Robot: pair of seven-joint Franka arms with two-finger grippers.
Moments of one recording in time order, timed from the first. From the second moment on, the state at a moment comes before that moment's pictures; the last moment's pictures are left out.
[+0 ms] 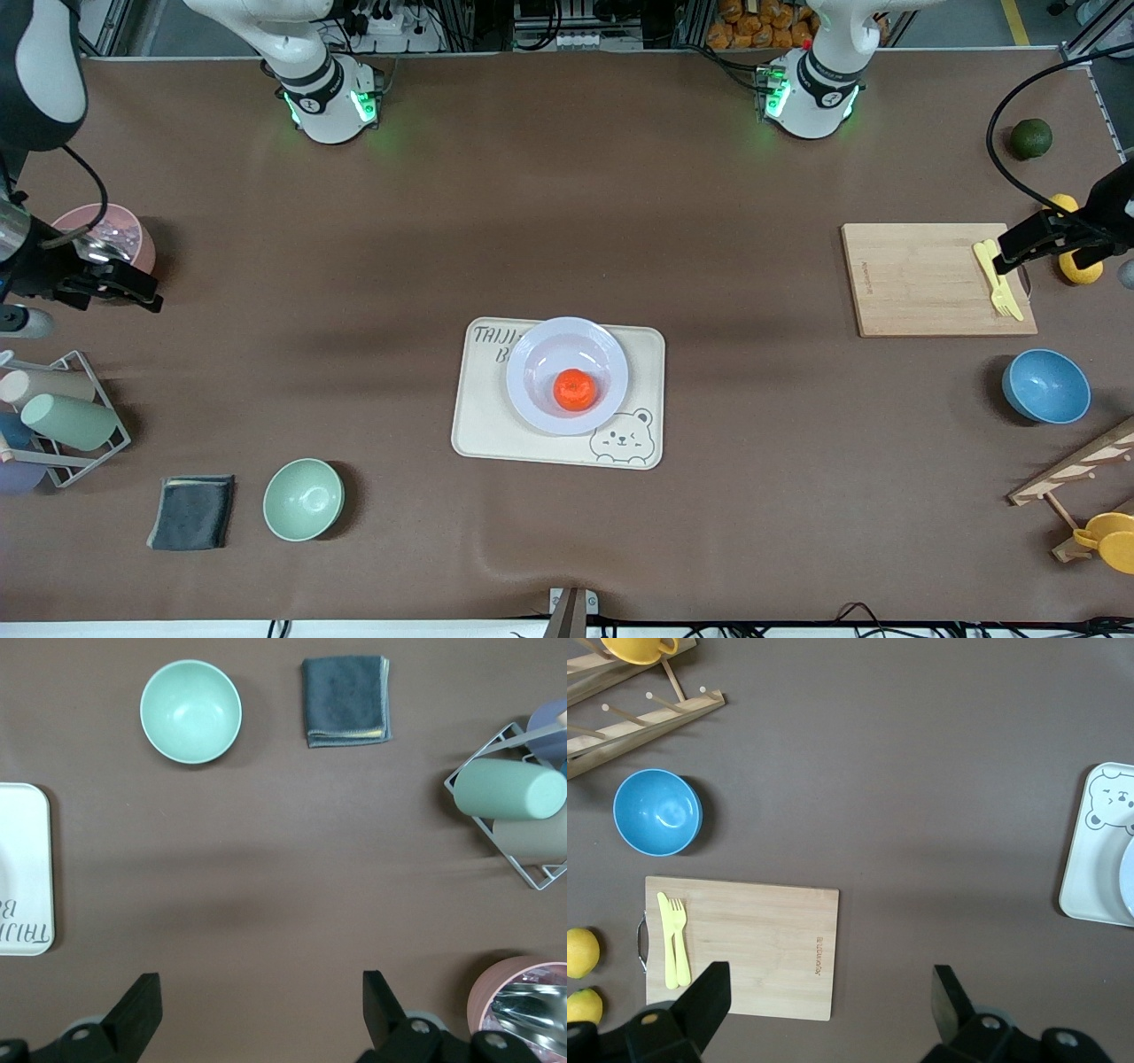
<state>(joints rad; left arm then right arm) 0.05 0.04 -0.04 -1.56 -0.01 1.65 -0.05 -0.07 0.09 0.03 -1.66 -0.01 1.77 0.00</state>
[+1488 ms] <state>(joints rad) 0.05 0.03 -0.06 -1.50 0.02 1.59 -0.05 -0.06 0.06 0.03 -1.57 -0.01 1.74 0.00</state>
